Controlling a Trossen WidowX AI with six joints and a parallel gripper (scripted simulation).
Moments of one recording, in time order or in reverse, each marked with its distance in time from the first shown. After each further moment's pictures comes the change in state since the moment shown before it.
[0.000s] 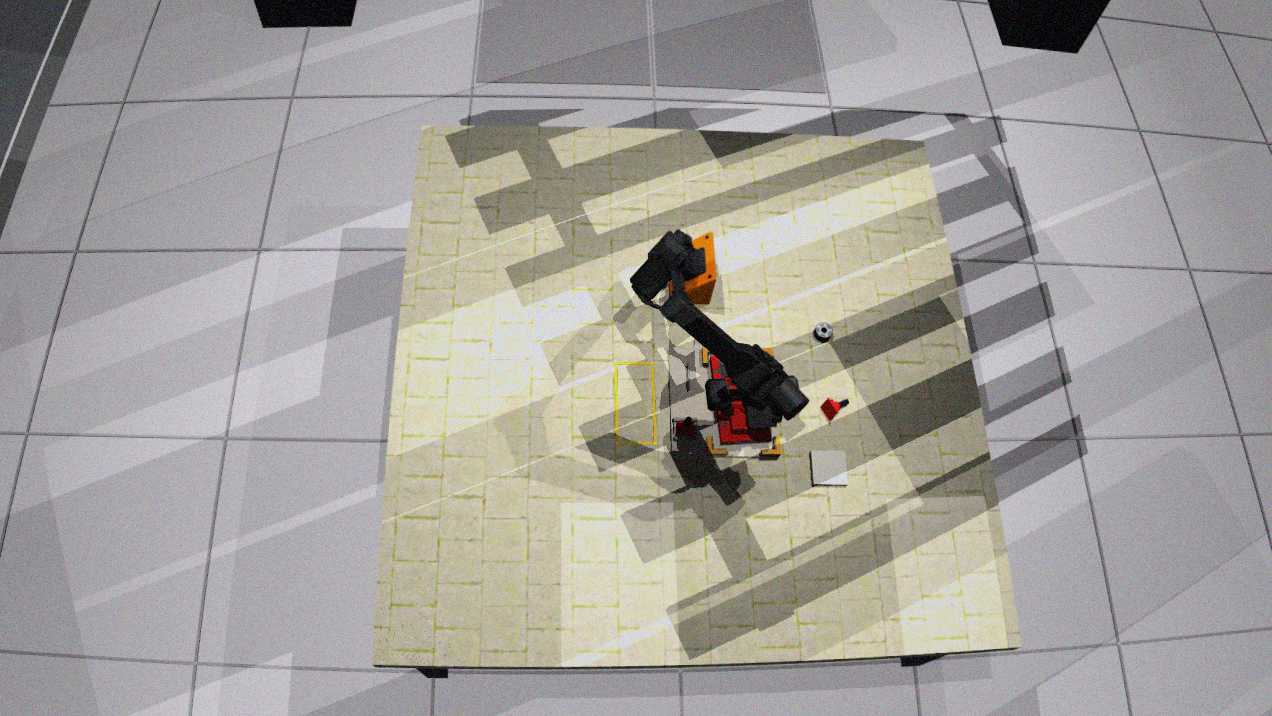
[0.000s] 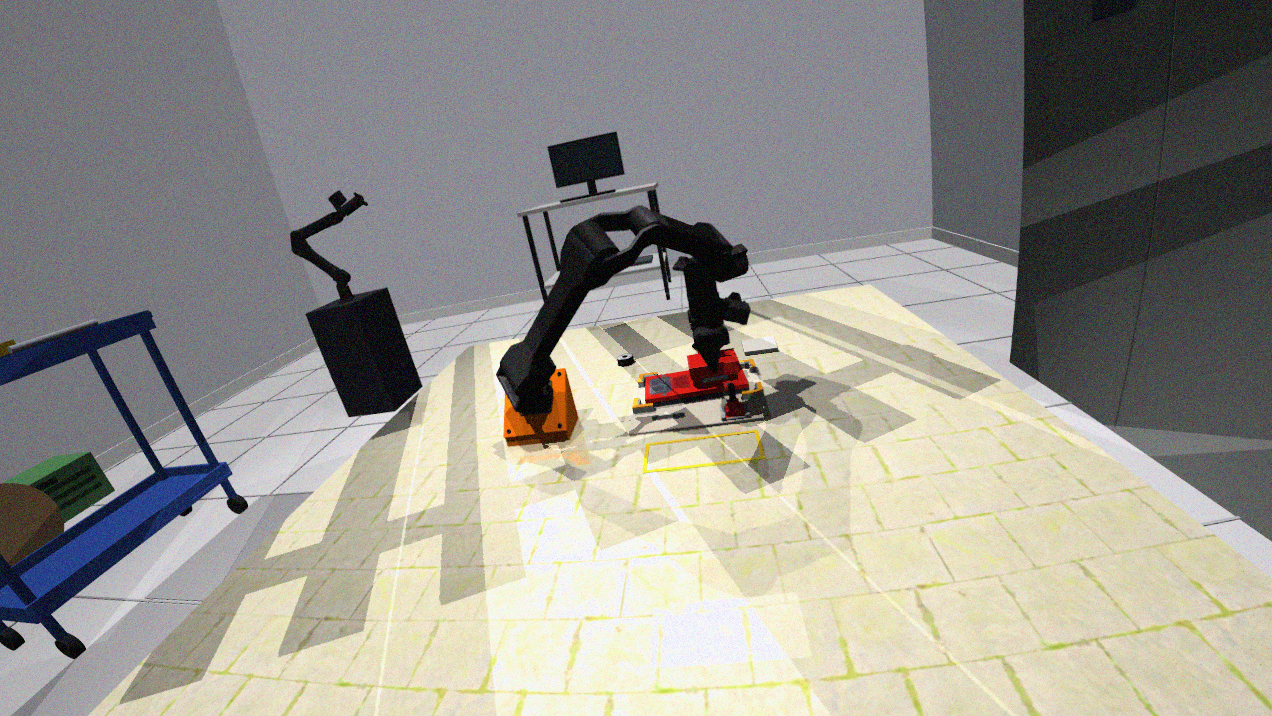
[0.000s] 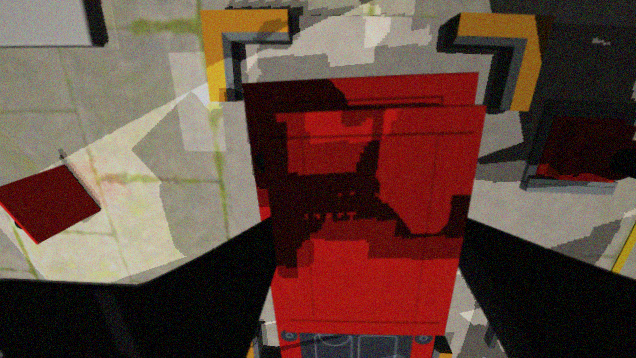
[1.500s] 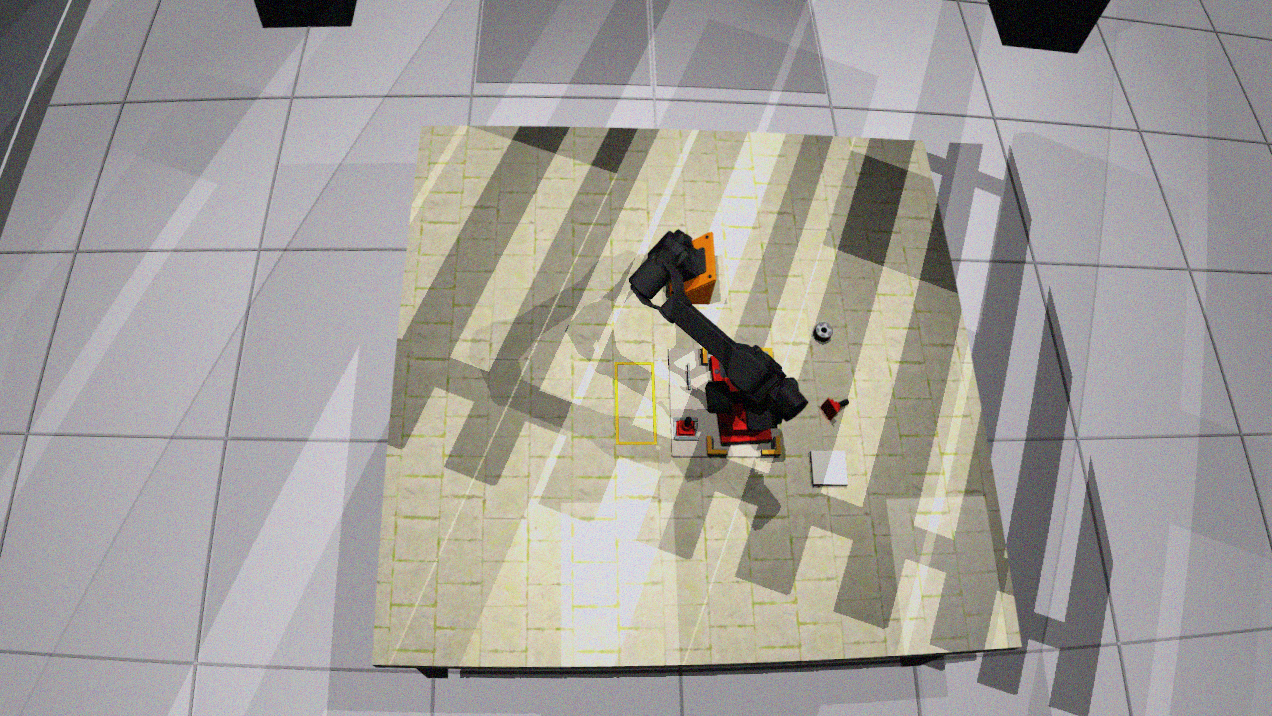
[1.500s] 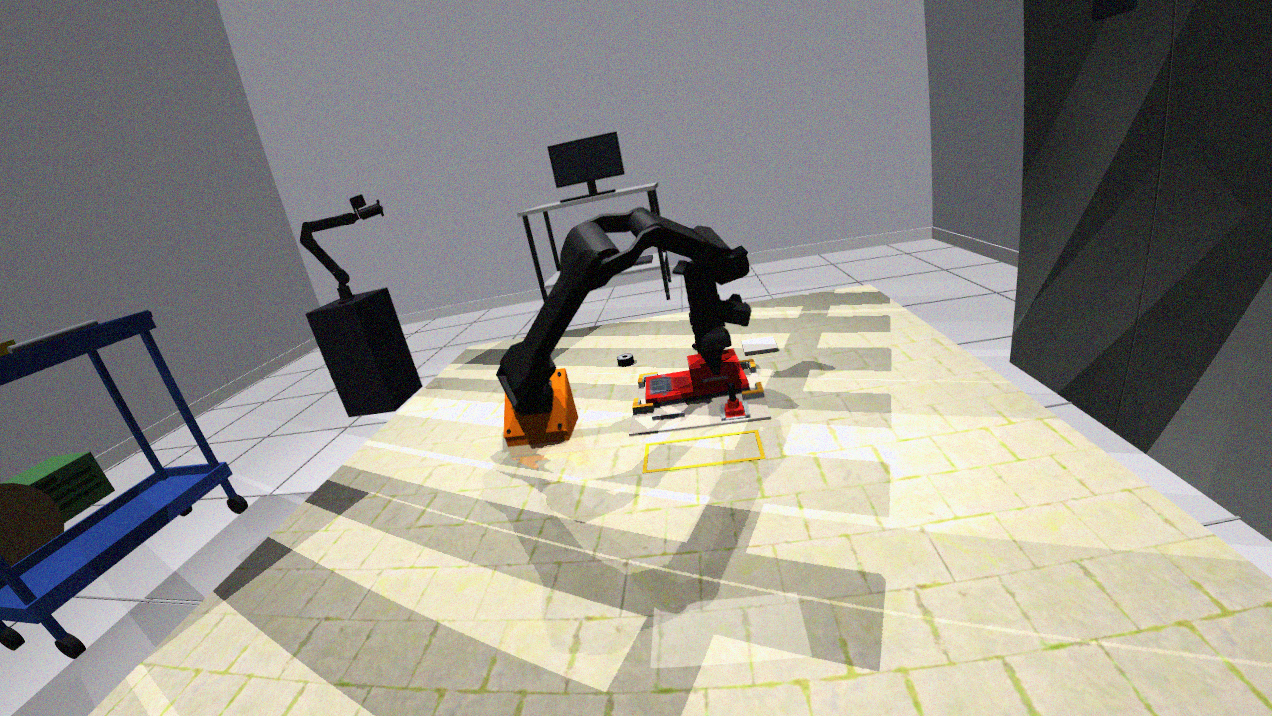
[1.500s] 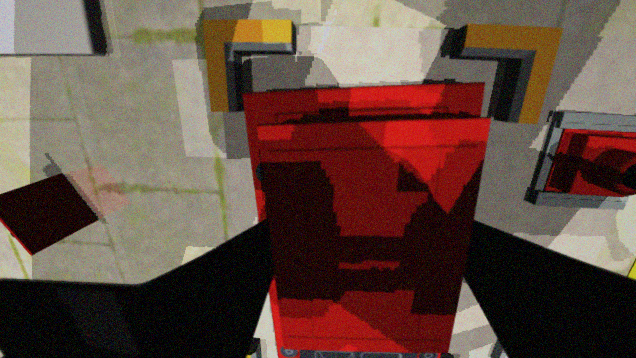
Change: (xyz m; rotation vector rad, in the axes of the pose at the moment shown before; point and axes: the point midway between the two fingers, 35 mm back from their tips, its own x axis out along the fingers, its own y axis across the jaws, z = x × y) arm 0.008 0.002 0.002 -0.009 -0.022 0.001
